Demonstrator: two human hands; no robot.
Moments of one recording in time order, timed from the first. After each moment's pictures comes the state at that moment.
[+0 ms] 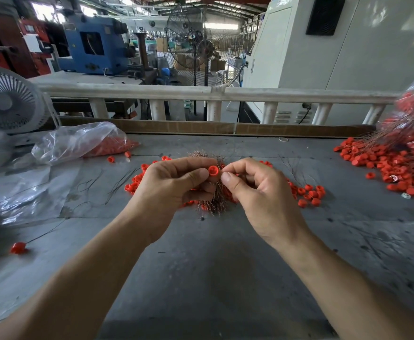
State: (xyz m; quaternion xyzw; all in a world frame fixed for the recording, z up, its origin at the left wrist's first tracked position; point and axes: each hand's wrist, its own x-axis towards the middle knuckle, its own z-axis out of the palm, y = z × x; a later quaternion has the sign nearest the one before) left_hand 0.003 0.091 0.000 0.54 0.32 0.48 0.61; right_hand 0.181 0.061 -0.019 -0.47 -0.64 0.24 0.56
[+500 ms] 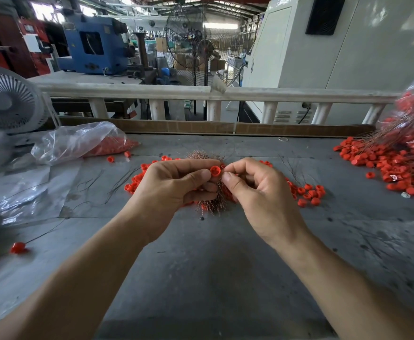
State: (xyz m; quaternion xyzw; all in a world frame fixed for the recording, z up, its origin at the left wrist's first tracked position) left_hand 0.002 0.092 0.000 0.55 0.31 0.47 0.62; right_hand 0.181 0.060 -0.019 -0.48 -0.64 0.23 0.55
